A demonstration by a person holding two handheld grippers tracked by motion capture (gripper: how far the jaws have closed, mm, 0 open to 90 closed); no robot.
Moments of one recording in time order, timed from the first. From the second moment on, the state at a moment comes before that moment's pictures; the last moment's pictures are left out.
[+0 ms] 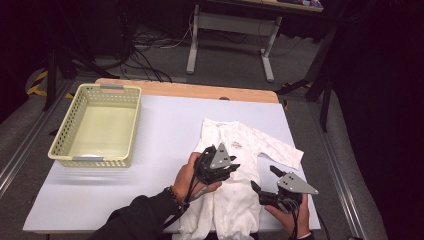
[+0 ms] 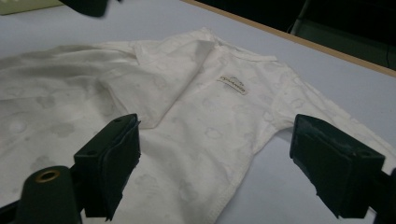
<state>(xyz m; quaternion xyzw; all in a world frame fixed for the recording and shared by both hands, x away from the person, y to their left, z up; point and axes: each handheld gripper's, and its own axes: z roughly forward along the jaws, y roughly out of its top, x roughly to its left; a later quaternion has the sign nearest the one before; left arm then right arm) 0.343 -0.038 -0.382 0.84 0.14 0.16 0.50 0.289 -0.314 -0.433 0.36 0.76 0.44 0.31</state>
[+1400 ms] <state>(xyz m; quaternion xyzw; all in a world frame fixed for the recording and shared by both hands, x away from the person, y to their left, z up) 0.287 0.147 -0.447 0.82 0.26 0.22 0.46 0.350 -0.206 -0.439 0.26 0.85 0.35 0.29</state>
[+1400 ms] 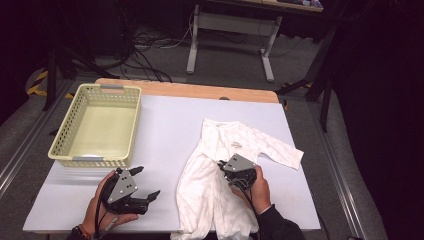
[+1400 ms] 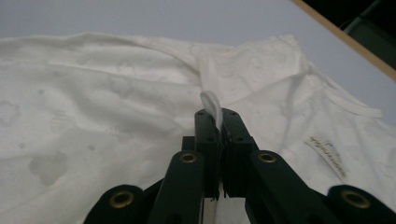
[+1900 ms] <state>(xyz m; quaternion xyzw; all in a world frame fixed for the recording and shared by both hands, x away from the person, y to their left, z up) 0.287 0.147 -0.447 0.82 0.26 0.22 0.46 0.337 -0.251 -0.418 0.33 0.80 0.39 0.31</state>
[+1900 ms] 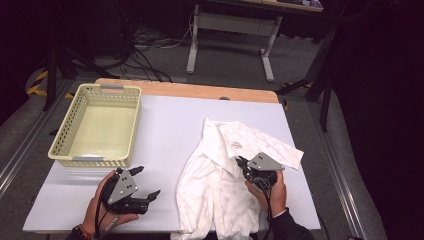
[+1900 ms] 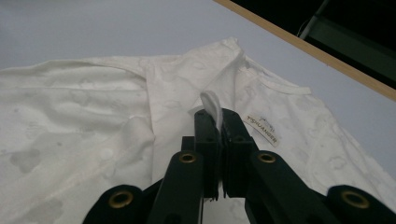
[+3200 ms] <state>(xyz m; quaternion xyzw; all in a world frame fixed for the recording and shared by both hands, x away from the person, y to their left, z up) 0.287 0.146 -0.448 0.82 0.26 0.22 0.46 0.360 -0.414 -0.450 0.57 0.69 0.29 0.32</state>
